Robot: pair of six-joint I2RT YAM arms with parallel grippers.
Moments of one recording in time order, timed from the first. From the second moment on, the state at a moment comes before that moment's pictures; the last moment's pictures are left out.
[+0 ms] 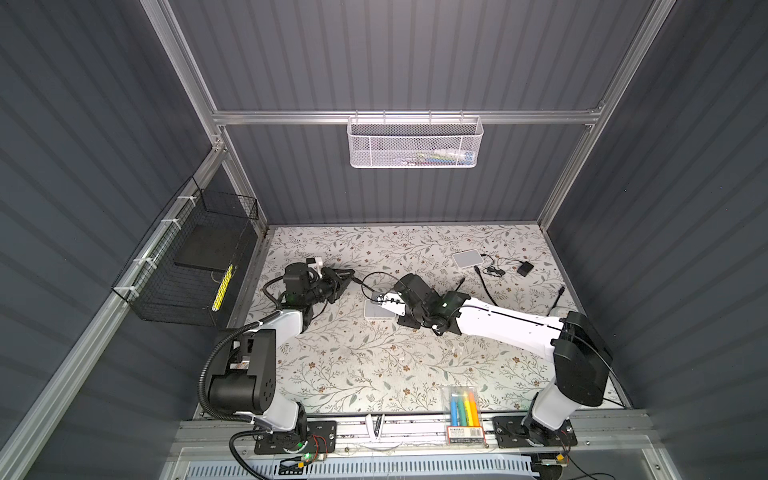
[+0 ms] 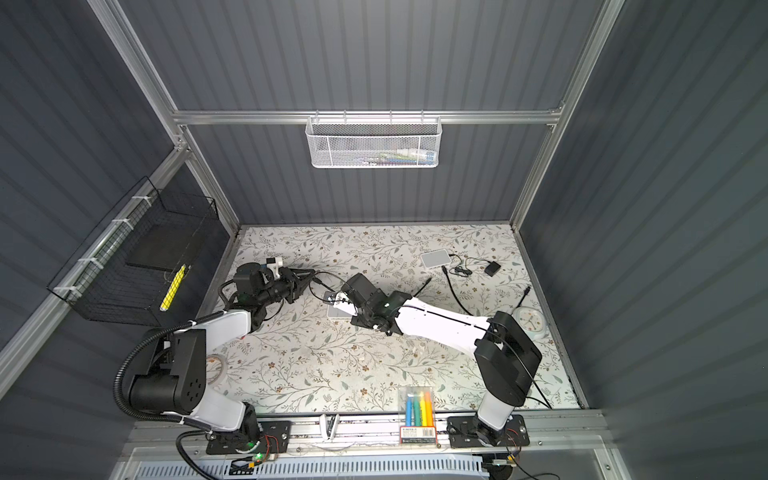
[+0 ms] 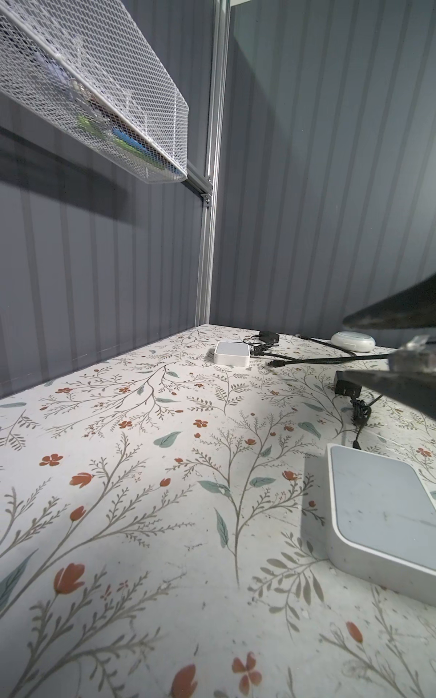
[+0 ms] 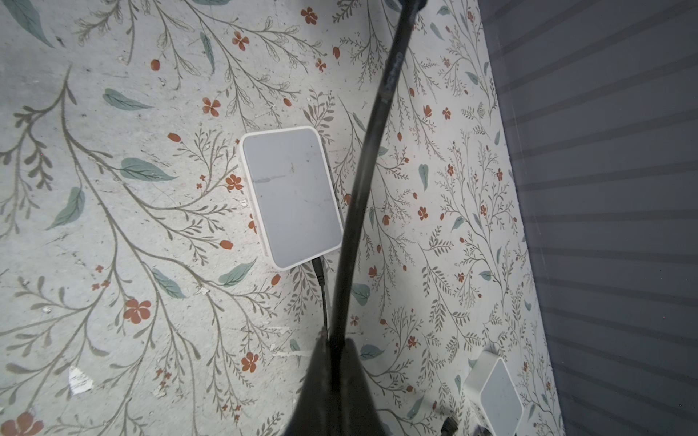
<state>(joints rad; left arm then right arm) -0.08 1.54 0.69 0.50 0.72 -1.25 0.94 1.68 1.23 -0.39 0.26 -0.57</state>
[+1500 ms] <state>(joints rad) -0.10 1.28 0.75 0.21 0.65 -0.94 0.88 1.92 1.63 -0.32 -0.21 -0.40</state>
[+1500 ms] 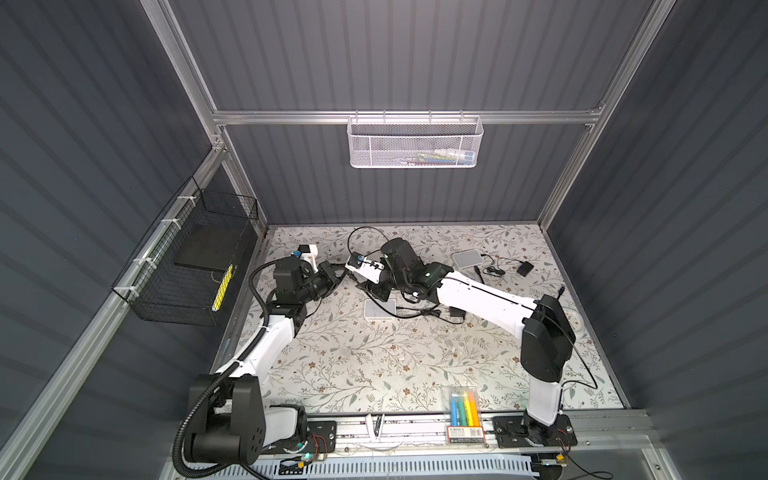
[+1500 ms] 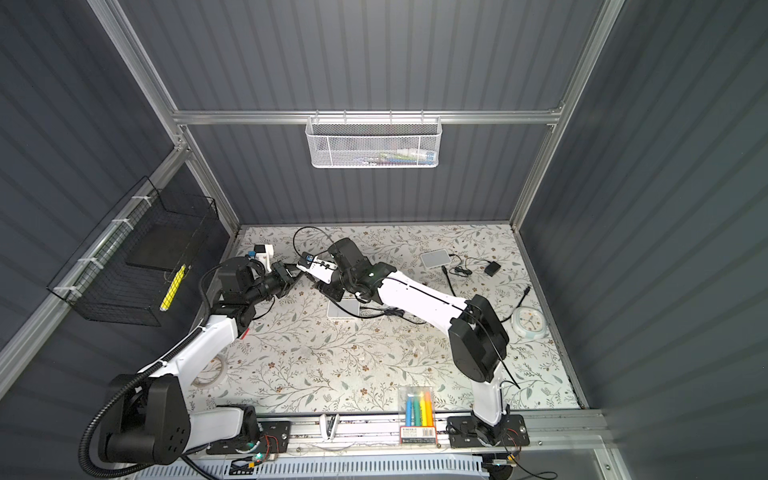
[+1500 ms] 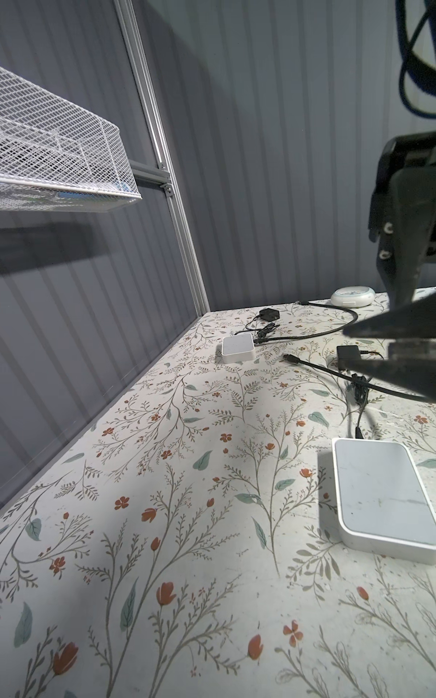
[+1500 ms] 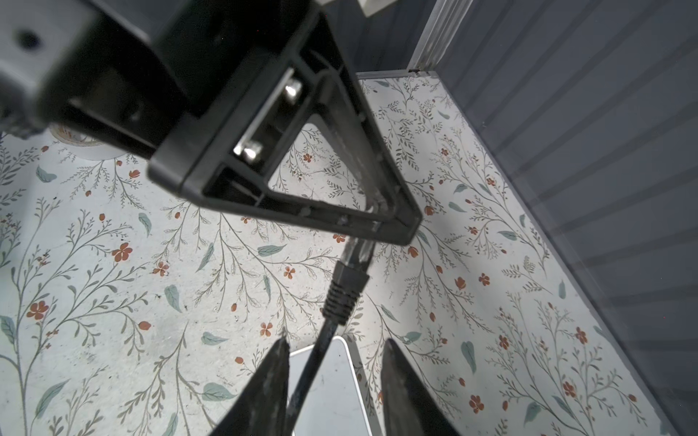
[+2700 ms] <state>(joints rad) -0.10 1.27 0.71 0.30 0.70 -0.98 0.90 1.98 1.72 -0.34 -0.17 -0.38</state>
